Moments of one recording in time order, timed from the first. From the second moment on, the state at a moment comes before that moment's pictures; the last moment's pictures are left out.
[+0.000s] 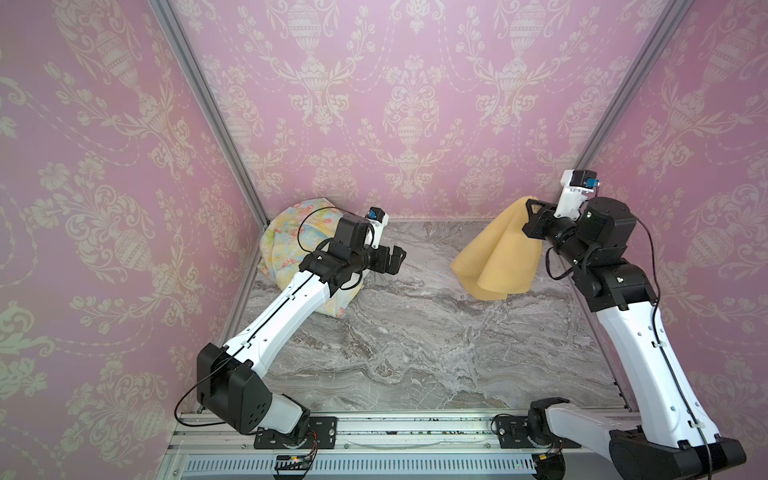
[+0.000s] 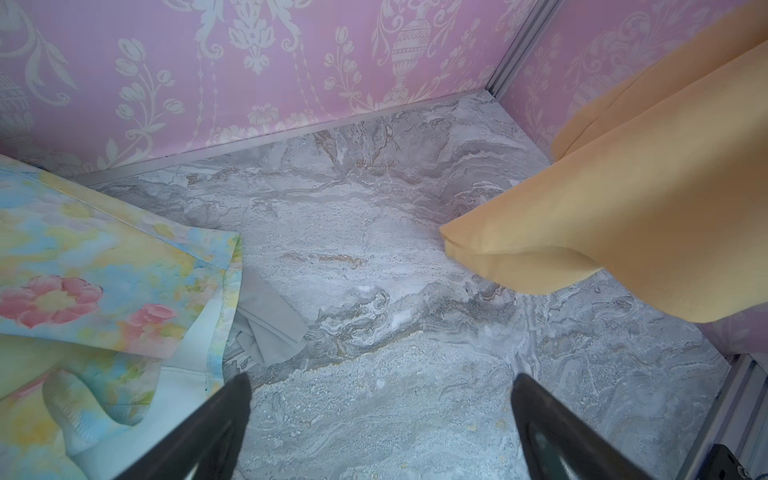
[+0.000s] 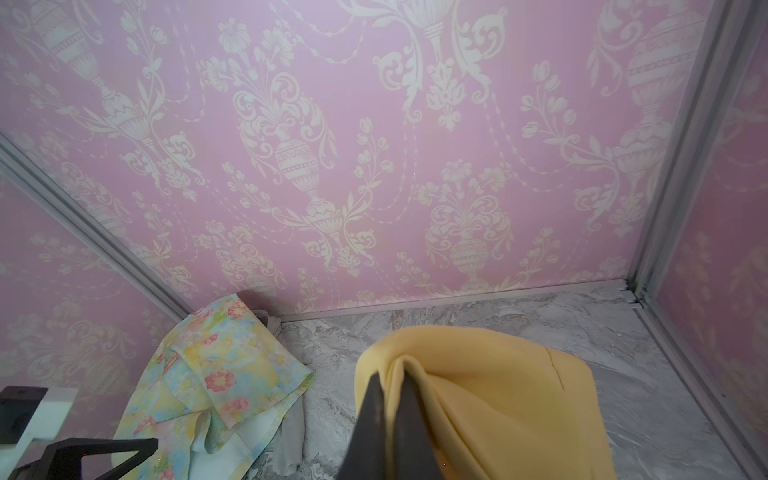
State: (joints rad) left arm -0.48 1.45 1.37 -0.52 0.17 -0.19; right arm 0.08 1.15 1.49 -0.49 -0.03 0.29
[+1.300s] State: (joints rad) left arm -0.48 1.45 1.28 -0.48 0.17 -0.19; right arm 0.03 1.40 1.08 -0.58 0.09 0.33
